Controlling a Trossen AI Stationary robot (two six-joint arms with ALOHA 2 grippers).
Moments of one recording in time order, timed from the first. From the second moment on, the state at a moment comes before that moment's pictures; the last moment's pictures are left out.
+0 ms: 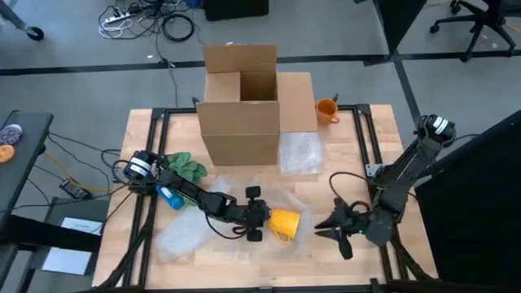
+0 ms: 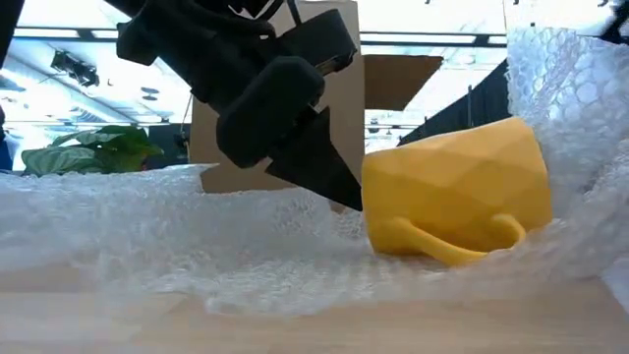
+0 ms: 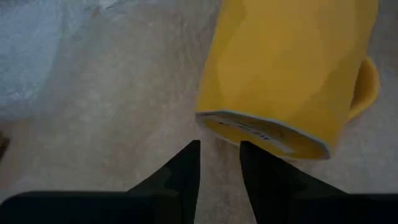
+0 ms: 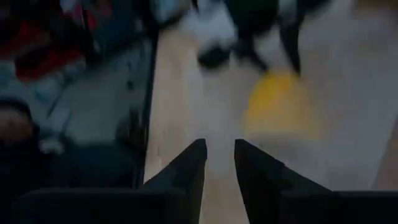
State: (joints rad) left arm -0.36 1.92 1.09 0.09 -0.41 -0.14; right arm 0.93 1.20 0.62 0.13 0.82 0.79
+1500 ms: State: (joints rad) left arm -0.36 1.92 1.09 0.13 -0.40 -0.15; right arm 0.59 1.69 0.70 0.32 0.58 0.68
